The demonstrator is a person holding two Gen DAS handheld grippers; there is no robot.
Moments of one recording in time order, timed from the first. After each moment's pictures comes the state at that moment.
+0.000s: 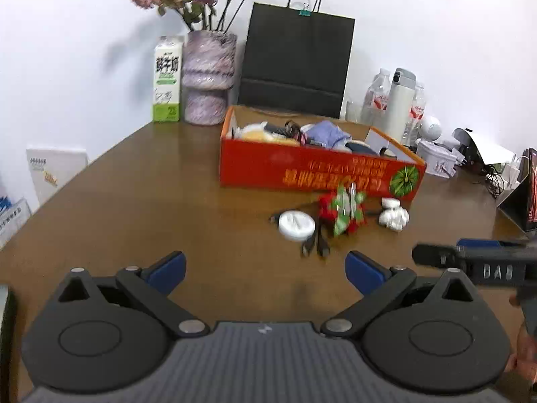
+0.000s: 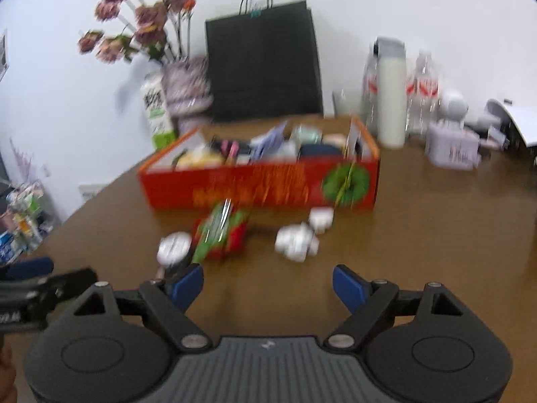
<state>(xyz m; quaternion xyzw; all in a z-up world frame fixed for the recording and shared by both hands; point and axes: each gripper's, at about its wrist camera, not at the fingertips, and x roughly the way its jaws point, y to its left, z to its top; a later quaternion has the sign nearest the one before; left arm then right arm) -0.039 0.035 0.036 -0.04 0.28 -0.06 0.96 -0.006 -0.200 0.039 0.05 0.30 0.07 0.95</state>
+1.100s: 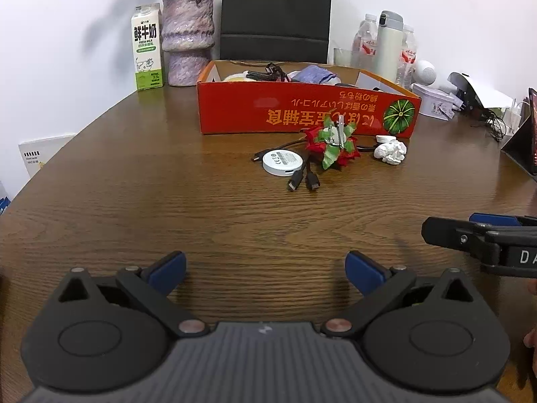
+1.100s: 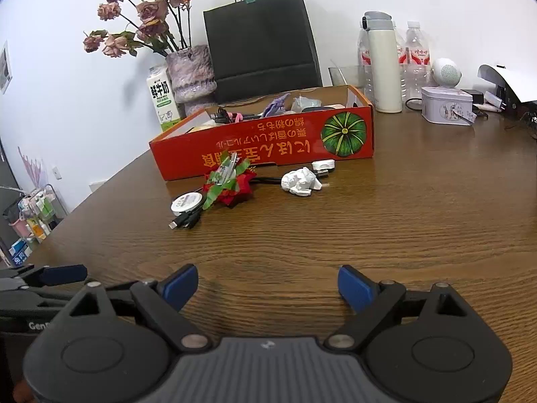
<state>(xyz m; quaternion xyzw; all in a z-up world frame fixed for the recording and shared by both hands) -0.037 0.013 0.001 0.01 0.34 -0.07 0.94 -0.044 -0.205 0.007 0.10 0.31 0.08 0.94</state>
